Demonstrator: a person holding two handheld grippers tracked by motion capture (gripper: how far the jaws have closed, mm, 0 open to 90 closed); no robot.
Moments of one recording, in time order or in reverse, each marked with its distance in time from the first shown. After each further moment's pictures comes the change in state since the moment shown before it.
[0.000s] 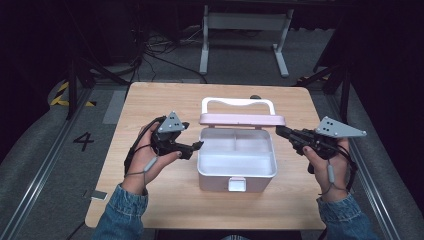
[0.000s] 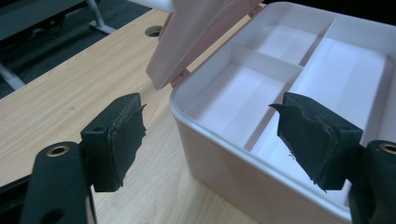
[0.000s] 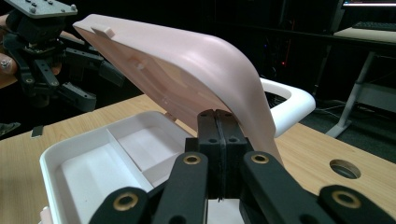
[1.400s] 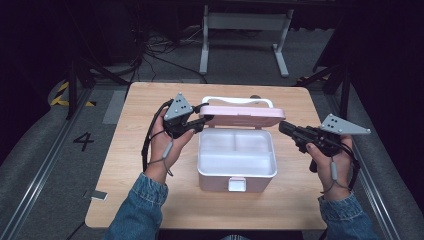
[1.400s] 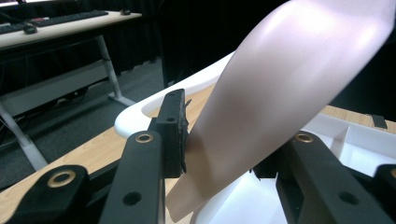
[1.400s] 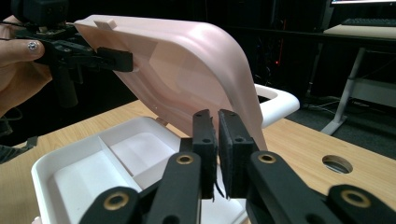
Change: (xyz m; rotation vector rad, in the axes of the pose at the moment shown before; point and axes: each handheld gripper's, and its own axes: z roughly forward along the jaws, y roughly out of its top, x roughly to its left) left arm 0.010 0.037 0.023 -0.287 0.039 0.005; right arm -0.009 0.001 -0.005 -0.011 -0.025 0.040
